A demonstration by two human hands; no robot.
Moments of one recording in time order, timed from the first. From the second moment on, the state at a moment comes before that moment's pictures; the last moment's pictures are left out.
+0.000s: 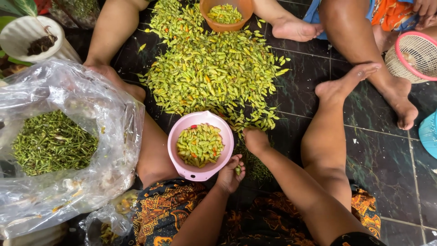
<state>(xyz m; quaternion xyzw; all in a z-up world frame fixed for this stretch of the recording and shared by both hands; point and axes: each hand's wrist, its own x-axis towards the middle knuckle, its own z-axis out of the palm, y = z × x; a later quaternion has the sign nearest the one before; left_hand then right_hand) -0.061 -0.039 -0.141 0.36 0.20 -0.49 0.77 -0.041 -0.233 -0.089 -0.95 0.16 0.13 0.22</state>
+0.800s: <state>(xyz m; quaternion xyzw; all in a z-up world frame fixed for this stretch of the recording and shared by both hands) -0.065 -0.049 -0.134 0.49 0.18 -0.46 0.72 -0.035 -0.237 -0.095 -0.89 0.26 0.08 0.37</state>
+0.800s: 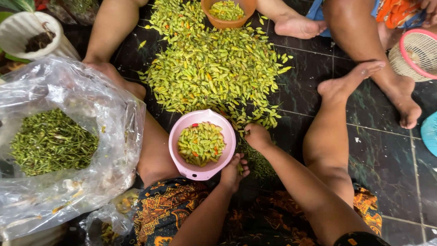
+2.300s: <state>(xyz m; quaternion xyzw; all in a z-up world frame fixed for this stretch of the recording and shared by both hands) -0.137 -0.056 -0.123 0.77 -0.20 -0.35 0.49 -0.133 -0.238 -0.062 -0.93 0.25 0.11 0.24</state>
